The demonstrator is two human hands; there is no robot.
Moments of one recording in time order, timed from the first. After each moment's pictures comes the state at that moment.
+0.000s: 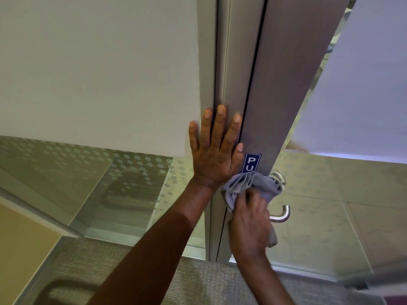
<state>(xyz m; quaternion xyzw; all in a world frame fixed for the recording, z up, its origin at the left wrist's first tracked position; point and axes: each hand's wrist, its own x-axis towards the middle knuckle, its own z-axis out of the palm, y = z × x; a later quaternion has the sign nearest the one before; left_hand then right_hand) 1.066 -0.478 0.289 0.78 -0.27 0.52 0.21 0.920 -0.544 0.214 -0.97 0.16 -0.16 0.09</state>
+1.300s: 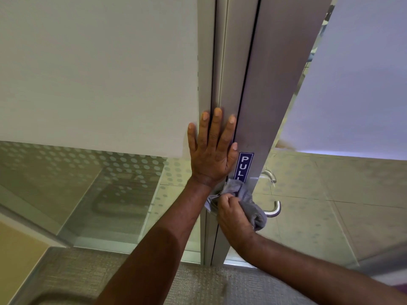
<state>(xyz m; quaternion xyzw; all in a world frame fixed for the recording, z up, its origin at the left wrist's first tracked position) 1.064 -0.477 0.292 0.78 -0.27 0.52 0.22 0.932 -0.539 0.225 -0.88 -0.15 0.03 -0.44</state>
